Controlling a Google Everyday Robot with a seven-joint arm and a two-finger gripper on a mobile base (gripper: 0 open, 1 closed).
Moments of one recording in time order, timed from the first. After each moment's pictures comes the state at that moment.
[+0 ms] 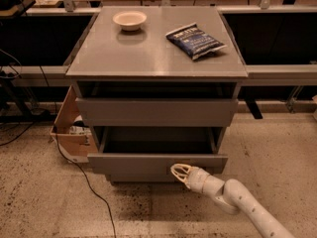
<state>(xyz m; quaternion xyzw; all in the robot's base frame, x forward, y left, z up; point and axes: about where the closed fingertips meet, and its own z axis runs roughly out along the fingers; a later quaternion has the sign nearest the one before) 0.617 -0.089 0.392 -0.48 0.59 0.16 0.62</state>
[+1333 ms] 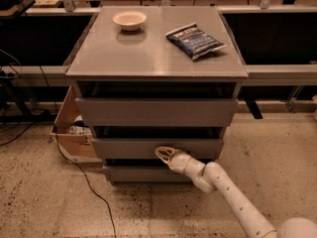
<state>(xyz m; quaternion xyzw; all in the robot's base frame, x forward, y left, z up) 0.701 -0.023 0.410 -0.45 0.55 0.19 0.67</state>
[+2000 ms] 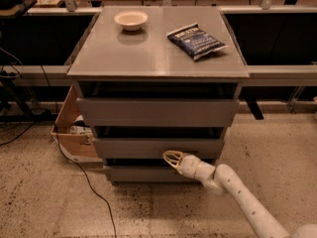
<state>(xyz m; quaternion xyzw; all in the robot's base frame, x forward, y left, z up) 0.675 -0.047 0.414 -0.47 0.54 0.22 0.66</state>
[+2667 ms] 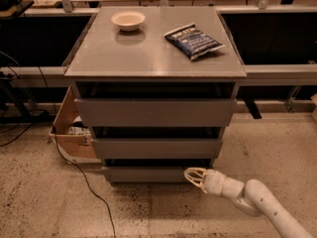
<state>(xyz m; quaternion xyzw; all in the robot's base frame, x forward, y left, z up) 0.585 -0.135 0.425 -0.51 0.57 0.19 0.62</state>
